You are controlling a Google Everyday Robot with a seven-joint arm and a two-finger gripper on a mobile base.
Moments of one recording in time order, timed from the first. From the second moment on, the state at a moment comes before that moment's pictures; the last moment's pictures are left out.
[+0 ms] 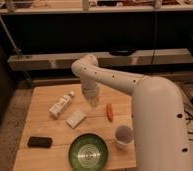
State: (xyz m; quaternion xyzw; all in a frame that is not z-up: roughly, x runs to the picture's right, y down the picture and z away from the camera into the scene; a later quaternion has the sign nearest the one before) arm 0.002 0.085 0.820 -0.34 0.26 0.43 0.80
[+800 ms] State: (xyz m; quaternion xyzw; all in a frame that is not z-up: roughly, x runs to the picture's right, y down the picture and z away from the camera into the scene) arm 0.043 0.069 0.826 -0.36 0.23 0.49 0.76
